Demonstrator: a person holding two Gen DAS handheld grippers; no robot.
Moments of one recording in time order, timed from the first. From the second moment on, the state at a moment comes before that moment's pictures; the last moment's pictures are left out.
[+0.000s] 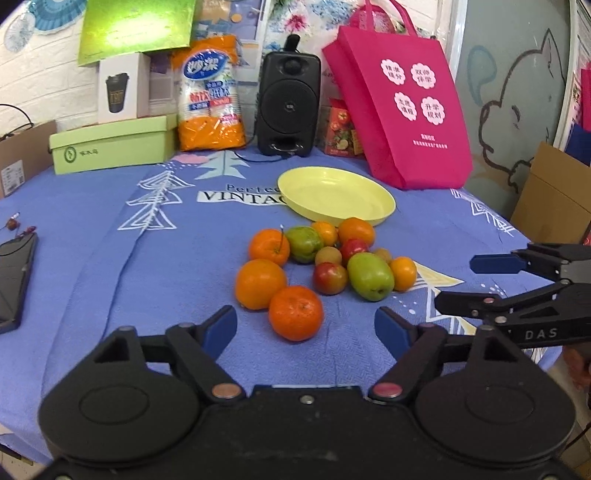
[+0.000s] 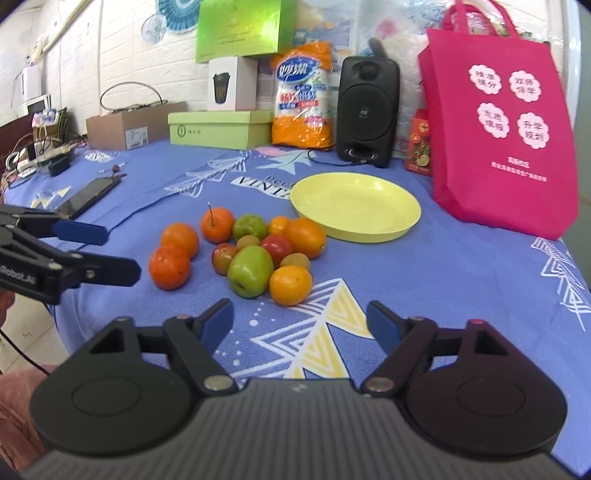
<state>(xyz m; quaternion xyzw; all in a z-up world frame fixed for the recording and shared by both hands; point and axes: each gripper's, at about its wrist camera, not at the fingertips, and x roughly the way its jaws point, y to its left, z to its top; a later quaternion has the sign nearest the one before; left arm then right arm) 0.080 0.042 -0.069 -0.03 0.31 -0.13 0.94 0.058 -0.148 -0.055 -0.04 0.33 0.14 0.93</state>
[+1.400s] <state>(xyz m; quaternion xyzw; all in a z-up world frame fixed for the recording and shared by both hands) 0.120 0.038 -0.092 -0.05 0.35 -0.16 0.92 0.115 -0.138 -0.087 -0.05 0.35 0.20 0.91</state>
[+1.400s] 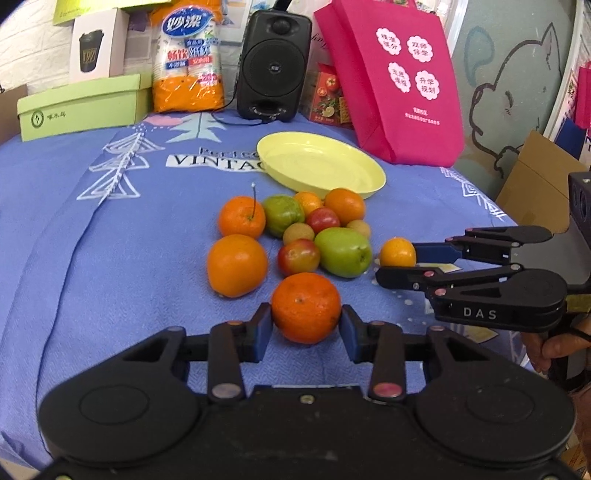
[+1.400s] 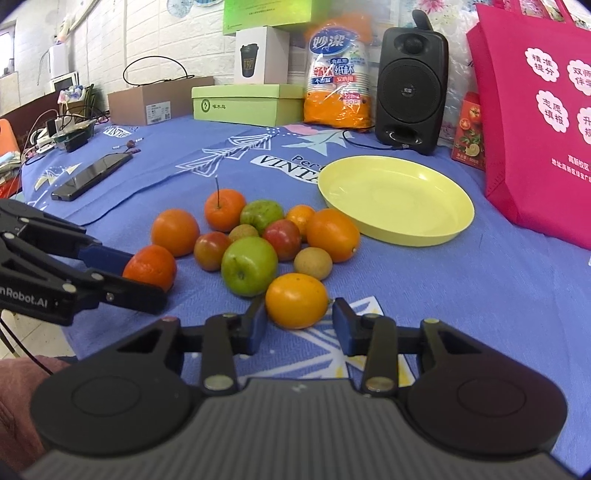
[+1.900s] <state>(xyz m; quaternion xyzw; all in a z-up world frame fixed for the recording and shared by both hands) 0.158 0.043 -0.045 -0.05 0.32 -0.18 0.93 0.124 -0.157 -0.057 -0.04 0.34 0.19 0.92</state>
